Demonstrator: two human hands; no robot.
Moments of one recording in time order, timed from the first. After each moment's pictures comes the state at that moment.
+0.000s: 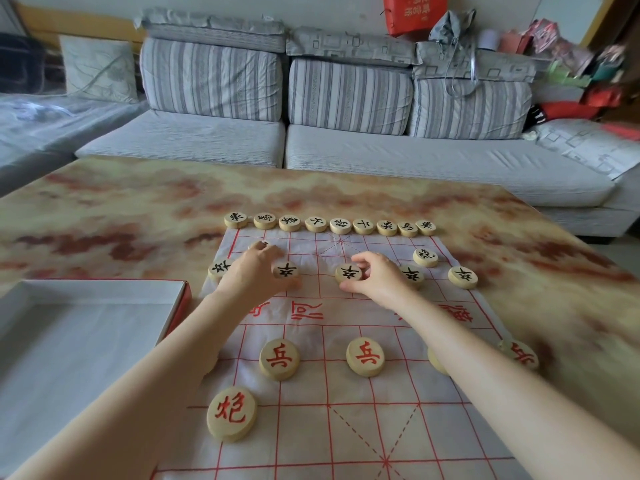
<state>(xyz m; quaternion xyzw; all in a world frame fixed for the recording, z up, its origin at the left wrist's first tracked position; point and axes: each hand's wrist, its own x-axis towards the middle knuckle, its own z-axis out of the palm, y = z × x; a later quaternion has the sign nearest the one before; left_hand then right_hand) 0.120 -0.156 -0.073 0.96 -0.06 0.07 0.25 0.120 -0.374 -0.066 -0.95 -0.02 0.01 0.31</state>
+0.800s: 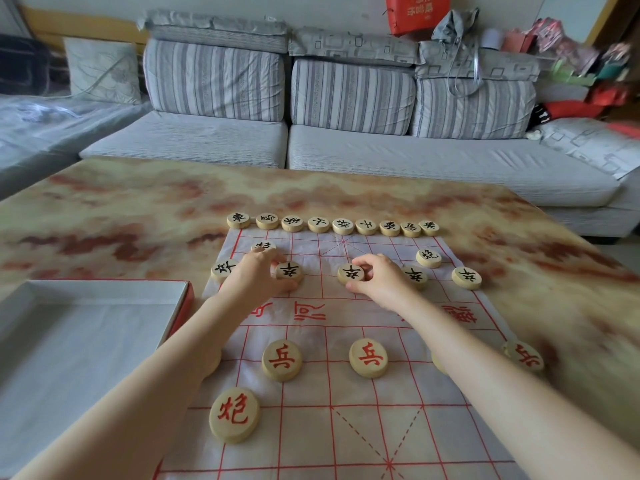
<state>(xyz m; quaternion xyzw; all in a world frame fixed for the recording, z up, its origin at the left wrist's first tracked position) 0.120 -0.153 -0.076 0.95 -0.05 0.06 0.31 0.119 -0.372 -0.066 -0.96 -0.02 0.00 0.29</state>
